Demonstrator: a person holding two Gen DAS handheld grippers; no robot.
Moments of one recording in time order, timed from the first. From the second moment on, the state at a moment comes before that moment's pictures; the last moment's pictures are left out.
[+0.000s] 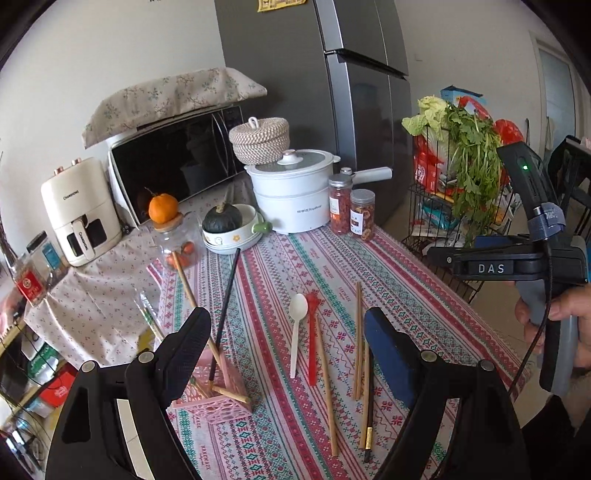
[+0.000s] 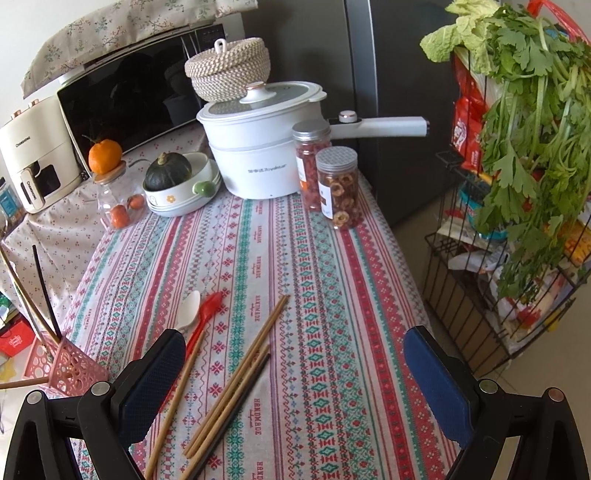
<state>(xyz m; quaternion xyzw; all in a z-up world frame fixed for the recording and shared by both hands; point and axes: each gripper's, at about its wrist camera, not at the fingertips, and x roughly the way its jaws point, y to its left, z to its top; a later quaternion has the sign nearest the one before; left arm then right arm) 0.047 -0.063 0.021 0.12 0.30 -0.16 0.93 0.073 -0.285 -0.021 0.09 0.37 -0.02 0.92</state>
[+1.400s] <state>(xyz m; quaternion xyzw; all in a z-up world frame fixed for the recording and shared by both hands) 0.216 -0.118 -0.151 0.05 0.57 -0.13 0.81 0.130 -0.307 -0.096 0.11 0.53 -0.01 0.84</state>
